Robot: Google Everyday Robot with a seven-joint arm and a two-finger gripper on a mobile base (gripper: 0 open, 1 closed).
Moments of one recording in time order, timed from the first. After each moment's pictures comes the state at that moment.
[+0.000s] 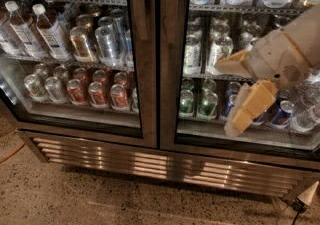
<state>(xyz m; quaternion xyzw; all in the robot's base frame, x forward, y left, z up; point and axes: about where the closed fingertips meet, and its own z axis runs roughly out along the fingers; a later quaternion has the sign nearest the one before) 0.438 -0.130 0.916 -0.61 0.70 0.26 0.26</state>
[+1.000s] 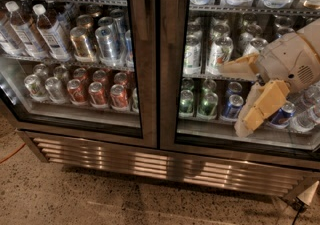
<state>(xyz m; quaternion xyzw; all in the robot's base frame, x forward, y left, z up) 0.429 -0.136 0.923 -0.59 0.69 0.33 0.27</state>
